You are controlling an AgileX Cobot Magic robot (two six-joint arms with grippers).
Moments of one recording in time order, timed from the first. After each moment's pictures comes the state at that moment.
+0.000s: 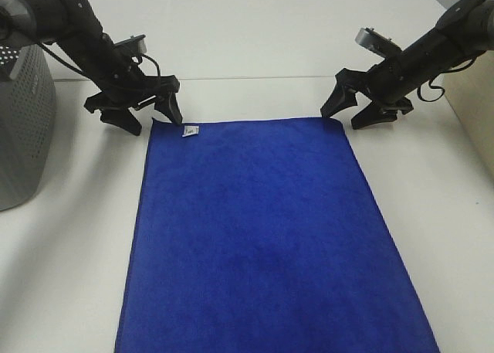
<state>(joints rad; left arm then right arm) -0.16 2.56 -2.15 -0.42 0.98 0.11 -0.01 2.49 -1.91 0.69 0.91 -0.57</state>
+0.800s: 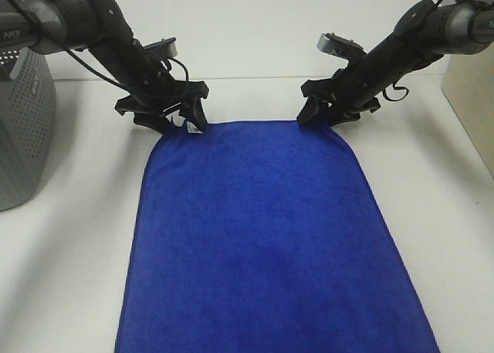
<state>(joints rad) -0.24 2.57 -2.15 -0.46 0.93 0.15 0.10 2.50 -1.91 0.65 0.83 -0.60</state>
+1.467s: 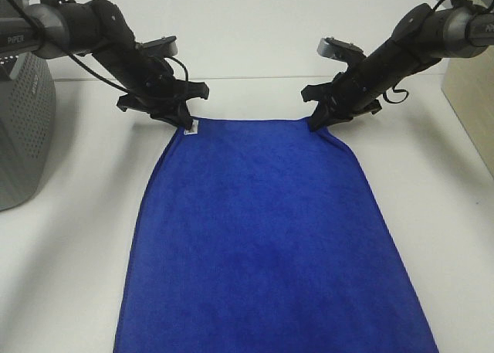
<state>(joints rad) -0.24 2.58 -2.15 -0.44 0.83 0.18 0.10 2.51 -1.91 0.62 0.78 -0.60</state>
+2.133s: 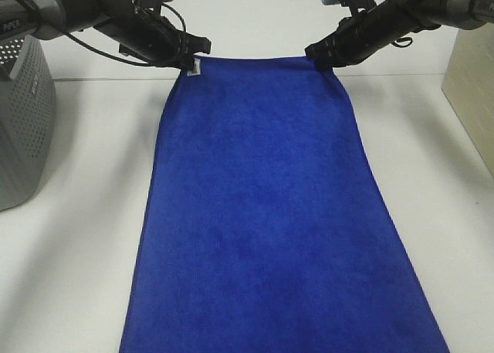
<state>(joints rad) -0.24 2.58 -2.28 -0.43 0.57 0.28 0.10 2.51 -2.12 0.56 0.59 -0.73</state>
